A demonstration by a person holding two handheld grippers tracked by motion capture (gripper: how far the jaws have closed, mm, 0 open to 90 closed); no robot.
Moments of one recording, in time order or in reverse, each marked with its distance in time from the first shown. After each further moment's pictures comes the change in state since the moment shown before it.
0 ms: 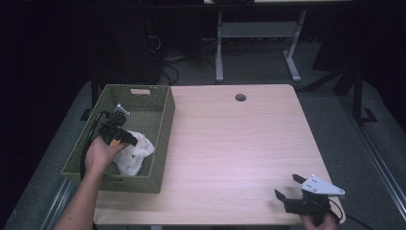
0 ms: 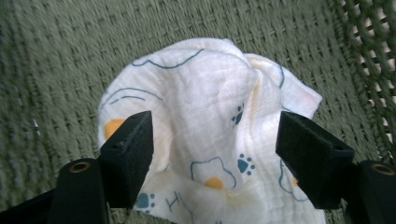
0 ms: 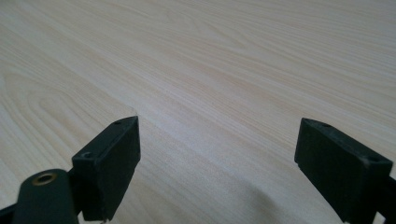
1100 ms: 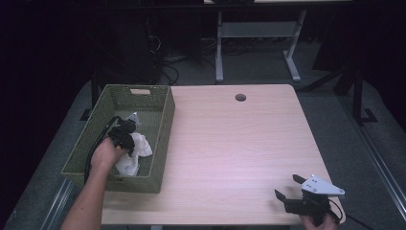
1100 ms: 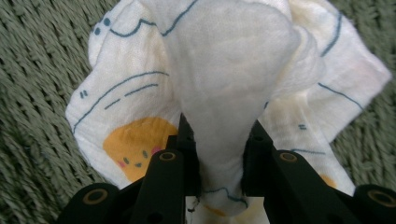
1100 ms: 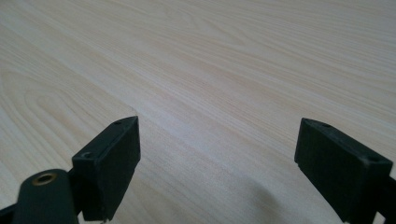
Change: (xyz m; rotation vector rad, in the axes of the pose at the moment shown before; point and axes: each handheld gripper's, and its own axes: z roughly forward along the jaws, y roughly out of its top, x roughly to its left) left arm -0.005 0.004 0.035 0.249 0.049 0.079; right arm -0.001 -0.002 0.001 0.006 -0.001 0.008
